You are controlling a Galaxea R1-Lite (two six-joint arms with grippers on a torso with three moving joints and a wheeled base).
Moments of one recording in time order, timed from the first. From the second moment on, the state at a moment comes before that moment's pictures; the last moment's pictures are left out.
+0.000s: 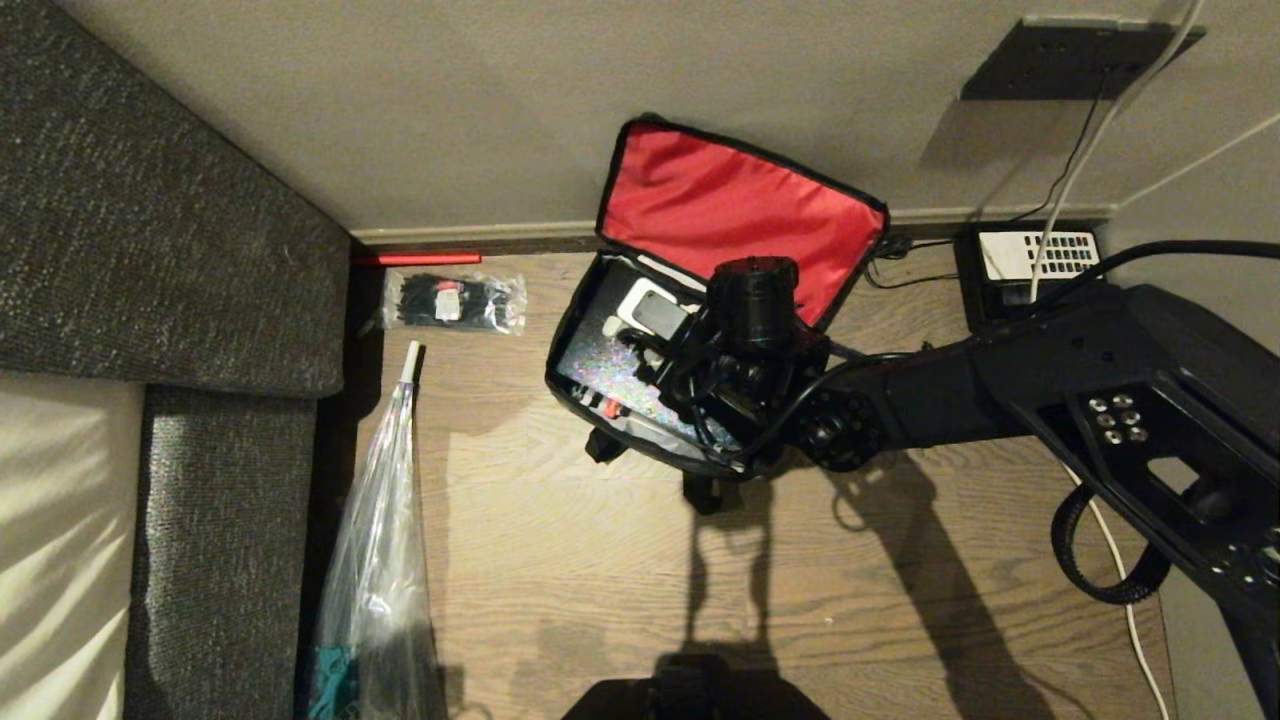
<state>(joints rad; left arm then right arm) 0.00 0.00 0.00 0.00 0.01 -0.01 0.66 2.28 -1.62 -0.51 -0.24 -0.77</state>
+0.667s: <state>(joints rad) 0.01 0.00 0.00 0.00 0.01 -0.01 0.71 1.89 -1.07 -0.45 -0.32 -0.77</state>
